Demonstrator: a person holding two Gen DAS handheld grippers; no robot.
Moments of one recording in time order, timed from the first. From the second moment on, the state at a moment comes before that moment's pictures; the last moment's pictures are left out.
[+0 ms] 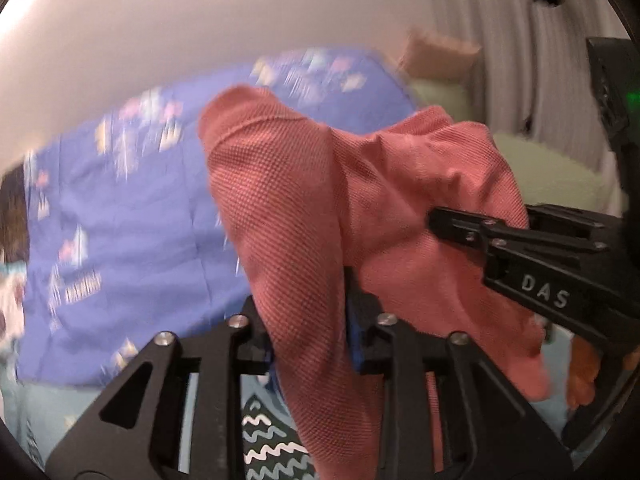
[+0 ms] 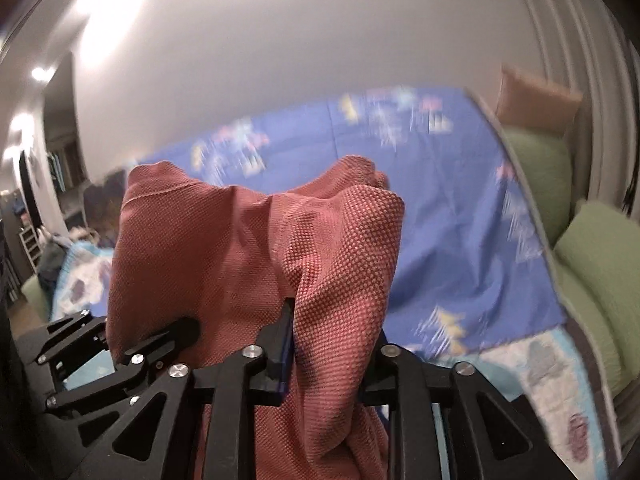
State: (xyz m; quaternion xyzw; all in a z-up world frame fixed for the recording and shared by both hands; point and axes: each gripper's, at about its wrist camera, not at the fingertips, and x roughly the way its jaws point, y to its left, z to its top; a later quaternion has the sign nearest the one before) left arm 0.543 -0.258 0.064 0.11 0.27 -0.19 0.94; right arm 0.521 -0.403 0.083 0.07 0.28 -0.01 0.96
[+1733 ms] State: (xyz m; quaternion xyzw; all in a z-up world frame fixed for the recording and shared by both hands) left arm 0.117 -0.089 0.129 0.07 0.19 -0.15 0.97; right arm 0.046 -0.269 0.125 0.05 0.22 -0.09 0.97
